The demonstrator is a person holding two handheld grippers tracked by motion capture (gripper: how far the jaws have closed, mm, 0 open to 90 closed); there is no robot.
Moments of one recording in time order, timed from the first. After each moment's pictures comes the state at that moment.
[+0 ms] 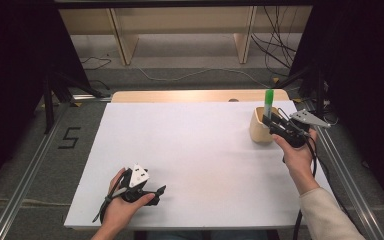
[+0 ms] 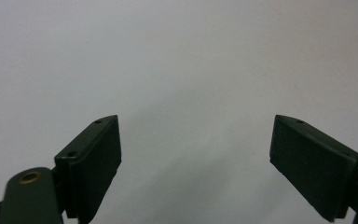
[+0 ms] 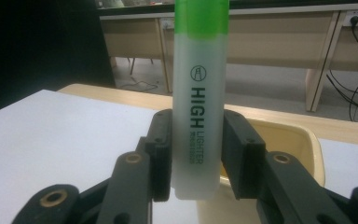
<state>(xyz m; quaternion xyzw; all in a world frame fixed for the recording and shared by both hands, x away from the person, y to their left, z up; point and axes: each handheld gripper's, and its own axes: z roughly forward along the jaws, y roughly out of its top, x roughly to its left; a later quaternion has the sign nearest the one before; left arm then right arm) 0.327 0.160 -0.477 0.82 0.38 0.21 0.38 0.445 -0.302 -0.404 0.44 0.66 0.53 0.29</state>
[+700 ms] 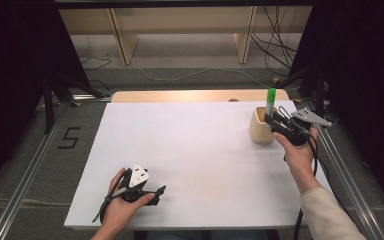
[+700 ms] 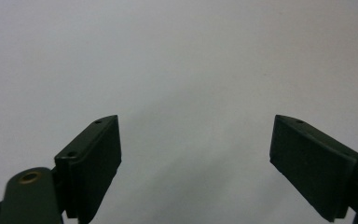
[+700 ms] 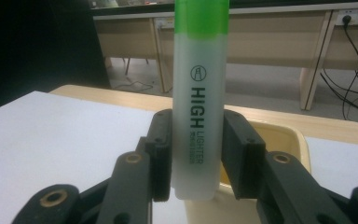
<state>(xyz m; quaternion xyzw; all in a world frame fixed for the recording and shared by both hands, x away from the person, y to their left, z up) 0.327 0.160 -0.477 0.82 0.38 0.21 0.38 0.450 -0.307 -0.404 0.45 0.66 0.53 0.30</state>
